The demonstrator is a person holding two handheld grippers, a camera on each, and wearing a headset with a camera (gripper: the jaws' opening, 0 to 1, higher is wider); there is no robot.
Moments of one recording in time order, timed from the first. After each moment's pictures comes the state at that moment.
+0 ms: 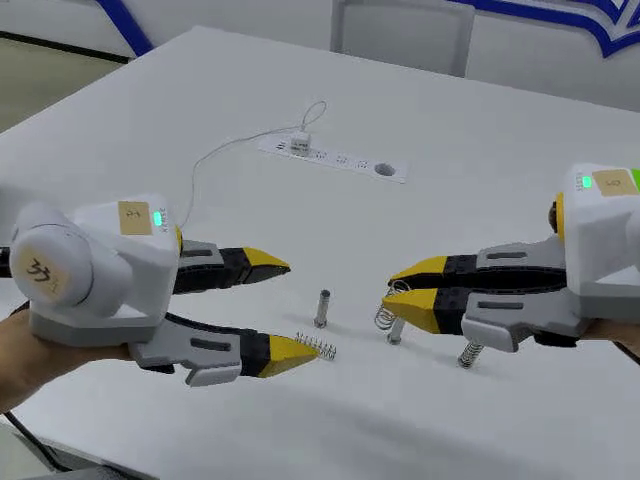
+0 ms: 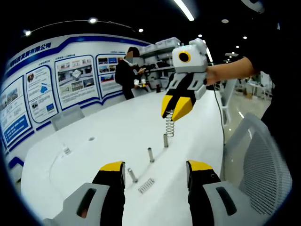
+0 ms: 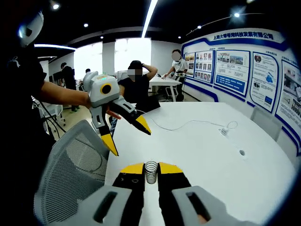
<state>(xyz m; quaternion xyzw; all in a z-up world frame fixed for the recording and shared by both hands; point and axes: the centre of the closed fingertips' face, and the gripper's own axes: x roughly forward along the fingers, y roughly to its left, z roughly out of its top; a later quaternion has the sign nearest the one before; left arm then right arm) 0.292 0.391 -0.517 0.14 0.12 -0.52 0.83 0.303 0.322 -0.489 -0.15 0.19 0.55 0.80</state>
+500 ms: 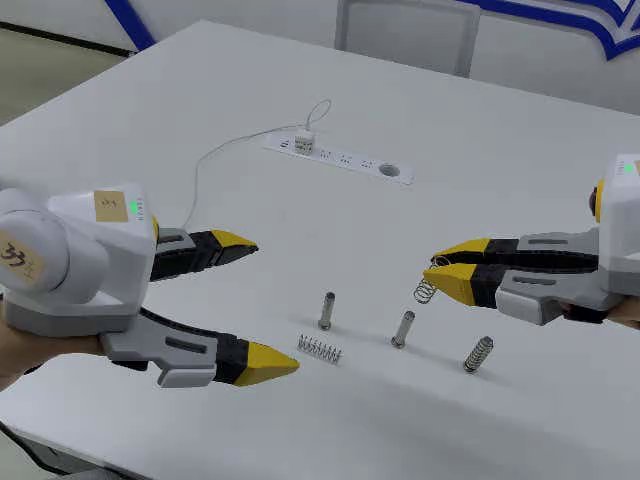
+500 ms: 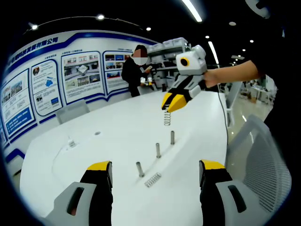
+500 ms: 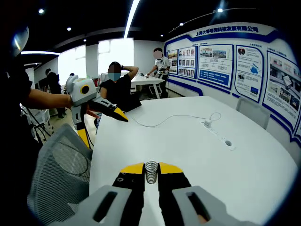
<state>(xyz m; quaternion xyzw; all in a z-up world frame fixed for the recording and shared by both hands) 0.307 0.412 -0.519 0.12 0.14 -0.51 0.84 0.347 0.295 -0.498 -0.13 0.20 0.49 0.84</state>
